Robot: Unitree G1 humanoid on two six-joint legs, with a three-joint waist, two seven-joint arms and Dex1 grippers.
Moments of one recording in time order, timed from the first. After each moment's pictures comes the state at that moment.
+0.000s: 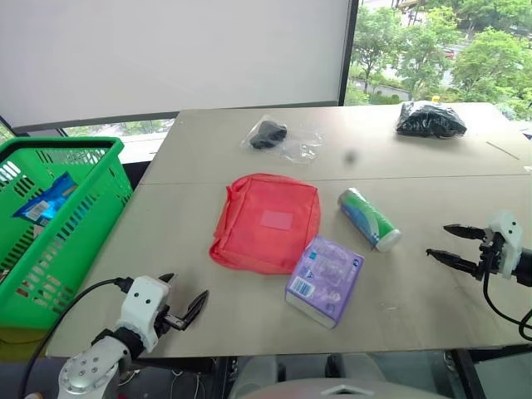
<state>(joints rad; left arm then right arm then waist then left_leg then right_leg) 0.56 0.51 0.28 -0.34 -0.21 0.15 -0.59 -0.14 -0.83 -0.20 0.47 0.35 0.00 1.23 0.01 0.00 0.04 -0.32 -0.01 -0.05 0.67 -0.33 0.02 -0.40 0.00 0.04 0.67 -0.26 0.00</state>
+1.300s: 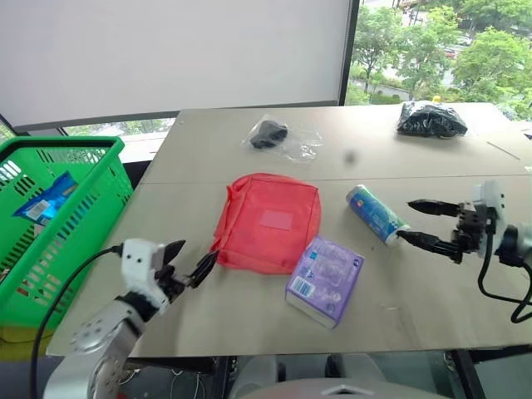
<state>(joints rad) 0.31 0.47 0.29 -0.45 -0.51 0.49 -0.48 -0.16 -0.81 -0.17 -0.11 0.63 0.38 1.21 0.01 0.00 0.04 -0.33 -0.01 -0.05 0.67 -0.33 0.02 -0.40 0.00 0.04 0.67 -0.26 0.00</state>
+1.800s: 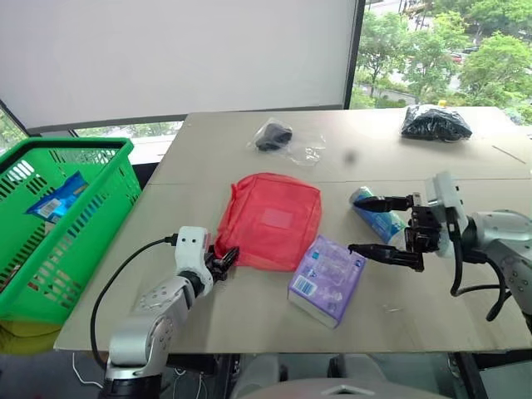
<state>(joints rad) 0.10 0.35 0.12 -0.36 -0.38 0.79 -0.21 -0.22 -0.76 -0.06 -0.42 0.71 0.56 1.09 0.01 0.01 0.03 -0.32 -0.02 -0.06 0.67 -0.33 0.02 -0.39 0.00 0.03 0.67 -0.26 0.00</state>
